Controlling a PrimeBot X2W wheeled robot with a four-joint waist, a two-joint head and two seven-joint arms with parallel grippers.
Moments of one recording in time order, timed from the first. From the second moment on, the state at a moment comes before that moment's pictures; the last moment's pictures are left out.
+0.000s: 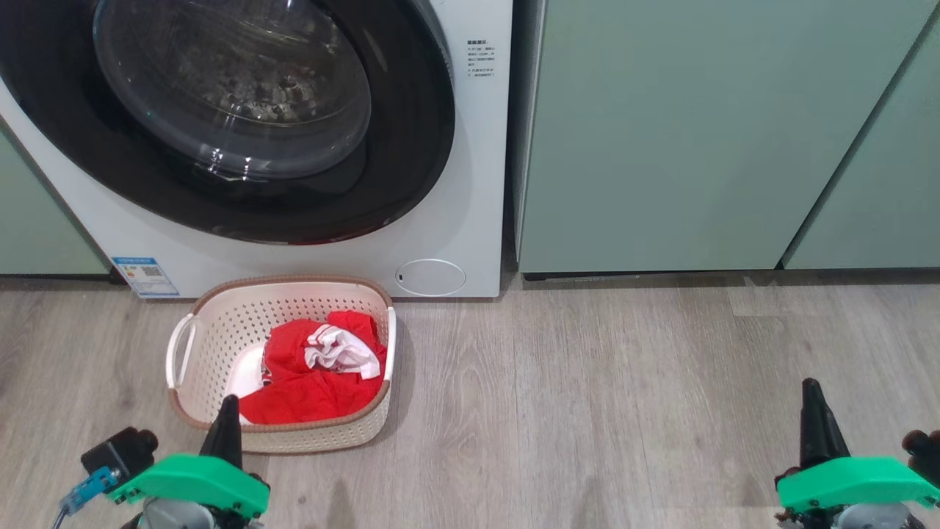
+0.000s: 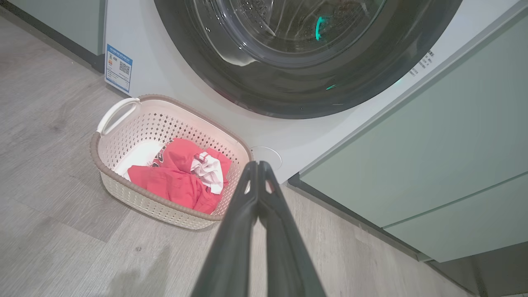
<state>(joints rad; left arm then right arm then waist) -0.07 0.11 0.02 0.53 -0.75 -0.12 -0.13 -0.02 -0.04 -0.07 0.37 0.71 0.13 -0.13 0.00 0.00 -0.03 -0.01</state>
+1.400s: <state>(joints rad) -0.07 0.08 0.05 0.41 -1.17 -0.12 -0.01 -0.04 -0.04 -0.10 0.33 1.15 0.13 -0.01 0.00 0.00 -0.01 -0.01</state>
